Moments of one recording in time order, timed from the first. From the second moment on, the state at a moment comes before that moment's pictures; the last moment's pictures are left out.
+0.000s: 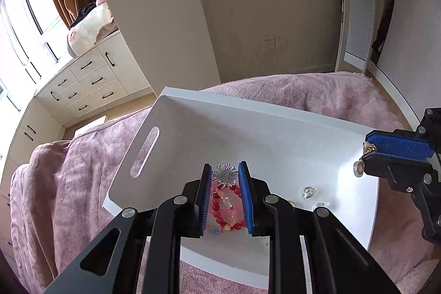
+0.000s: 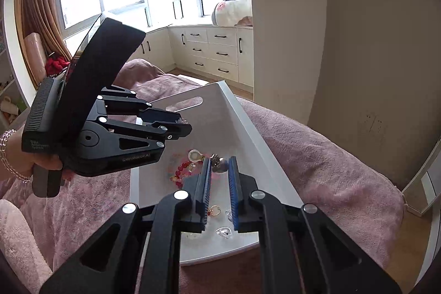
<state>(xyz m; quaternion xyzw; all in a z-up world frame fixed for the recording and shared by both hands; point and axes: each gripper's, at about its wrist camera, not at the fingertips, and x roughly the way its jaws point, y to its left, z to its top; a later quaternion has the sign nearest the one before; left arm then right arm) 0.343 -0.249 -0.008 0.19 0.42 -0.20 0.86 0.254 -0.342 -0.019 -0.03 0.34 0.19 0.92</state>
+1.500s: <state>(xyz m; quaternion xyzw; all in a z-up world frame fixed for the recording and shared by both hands) 0.243 -0.162 0.130 0.08 0.22 -0.15 0.96 0.171 -0.288 0.070 -0.09 0.19 0.17 0.96</state>
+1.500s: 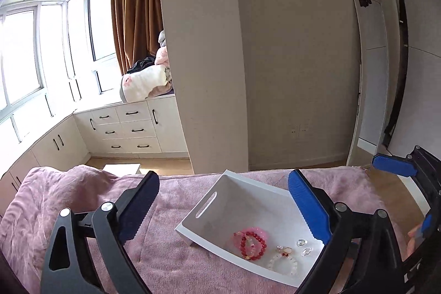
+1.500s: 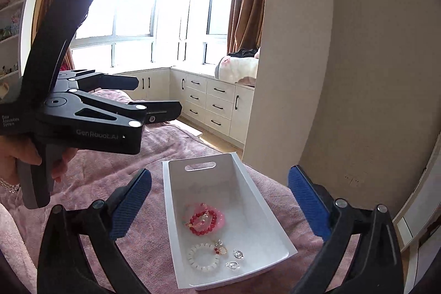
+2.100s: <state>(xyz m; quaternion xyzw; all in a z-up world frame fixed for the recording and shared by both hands) 0.135 -0.140 0.068 0.02 0.21 -0.10 0.97 0.092 -0.321 0.014 -0.10 0.13 0.15 0.98</state>
